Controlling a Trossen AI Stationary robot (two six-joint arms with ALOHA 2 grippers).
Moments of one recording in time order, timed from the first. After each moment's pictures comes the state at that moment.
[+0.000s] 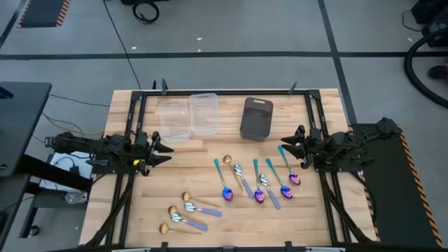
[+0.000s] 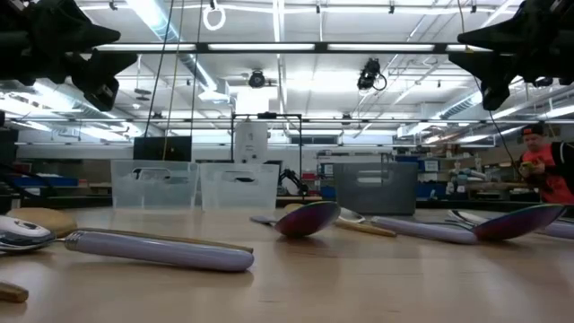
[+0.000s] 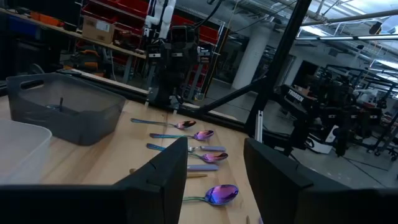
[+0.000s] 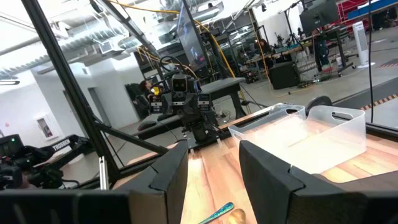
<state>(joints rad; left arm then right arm) -0.19 0.02 0.03 0.09 -0.13 -0.33 0.33 0.13 0.01 0.31 0.45 0.27</state>
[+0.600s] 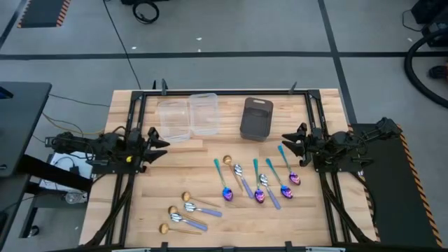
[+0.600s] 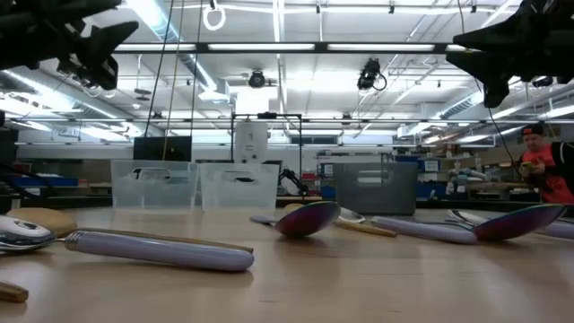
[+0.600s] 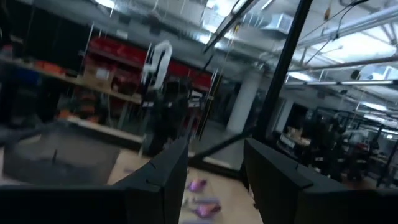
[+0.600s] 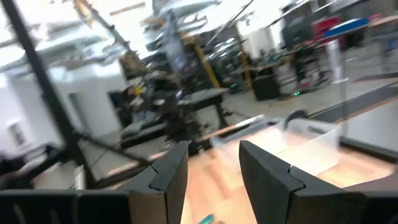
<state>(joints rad) -0.19 0.02 0.03 0.30 -0.17 -0.30 0.32 0.13 0.01 0.37 0.55 0.20</state>
